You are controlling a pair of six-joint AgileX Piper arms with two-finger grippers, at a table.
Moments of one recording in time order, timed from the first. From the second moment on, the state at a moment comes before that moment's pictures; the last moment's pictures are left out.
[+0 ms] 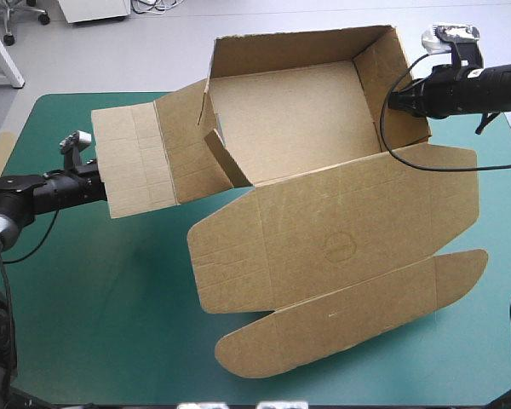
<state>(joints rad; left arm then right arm) 0.26 1.60 -1.07 -1.30 0.97 0.94 -0.08 1.65 -1.87 0.64 1.16 -0.43</state>
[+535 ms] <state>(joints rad) 0.11 1.60 -1.07 -1.64 1.17 0.99 -0.08 1.65 -1.87 0.54 1.14 -0.39</state>
